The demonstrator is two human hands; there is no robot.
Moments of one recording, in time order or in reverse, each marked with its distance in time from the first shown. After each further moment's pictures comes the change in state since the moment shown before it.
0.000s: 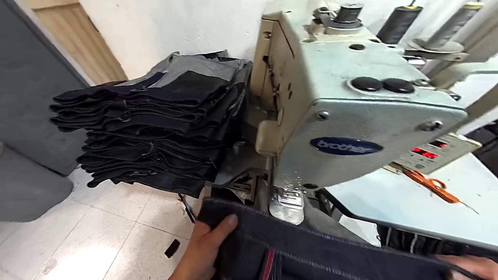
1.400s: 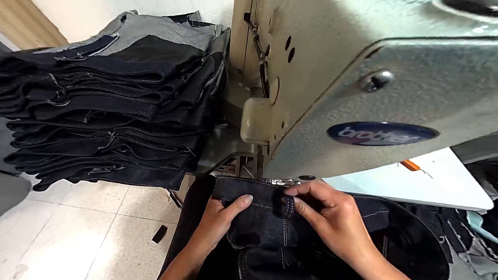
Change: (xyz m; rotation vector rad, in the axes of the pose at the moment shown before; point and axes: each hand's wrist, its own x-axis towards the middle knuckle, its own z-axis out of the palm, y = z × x) left_hand 0.051 -0.045 0.018 0.177 -0.084 -0.058; right_hand 0.146 -0.088 0.120 -0.042 0.710 -0.146
